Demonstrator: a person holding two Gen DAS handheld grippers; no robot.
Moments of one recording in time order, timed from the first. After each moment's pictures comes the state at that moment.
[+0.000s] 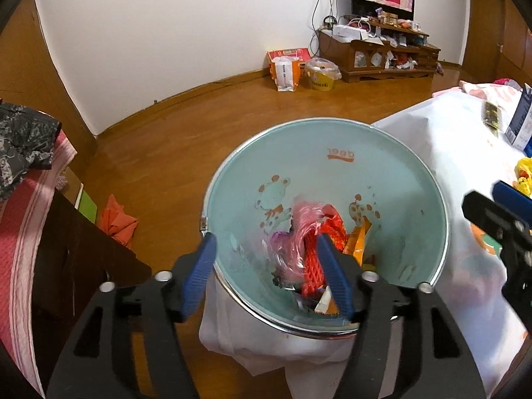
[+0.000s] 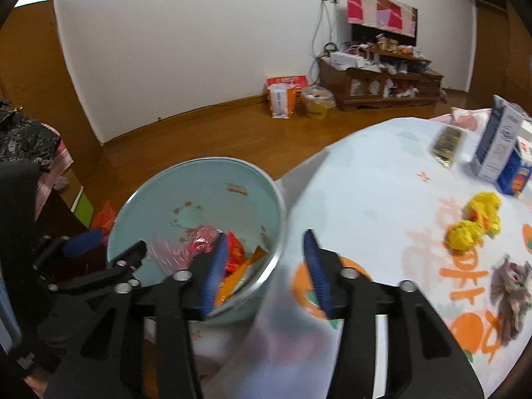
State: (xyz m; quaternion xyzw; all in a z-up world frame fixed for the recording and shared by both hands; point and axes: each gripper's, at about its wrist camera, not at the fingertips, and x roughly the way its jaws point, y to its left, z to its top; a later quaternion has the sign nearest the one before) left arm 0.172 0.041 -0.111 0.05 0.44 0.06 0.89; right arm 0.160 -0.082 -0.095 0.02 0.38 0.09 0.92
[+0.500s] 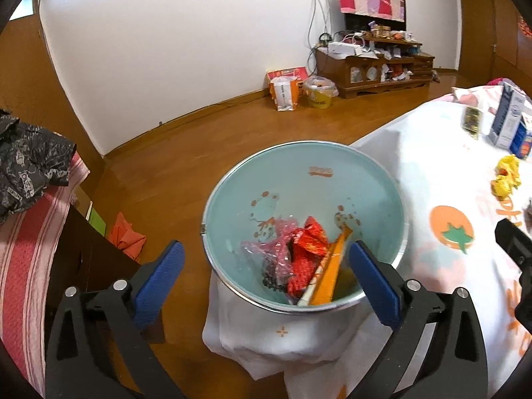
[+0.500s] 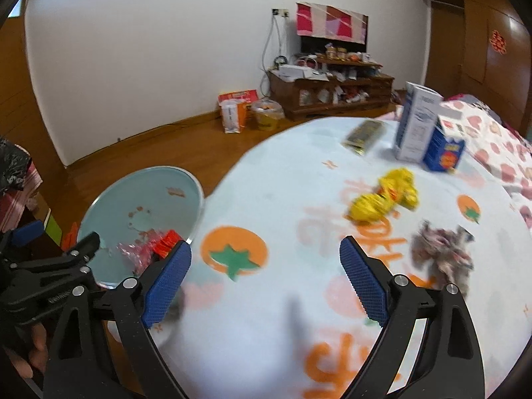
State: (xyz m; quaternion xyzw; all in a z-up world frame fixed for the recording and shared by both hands) left arm 0.137 0.009 -0.079 0.07 0.40 0.05 0.91; right arm 0.105 -0.149 -0.079 0.03 0.36 -0.01 0.93
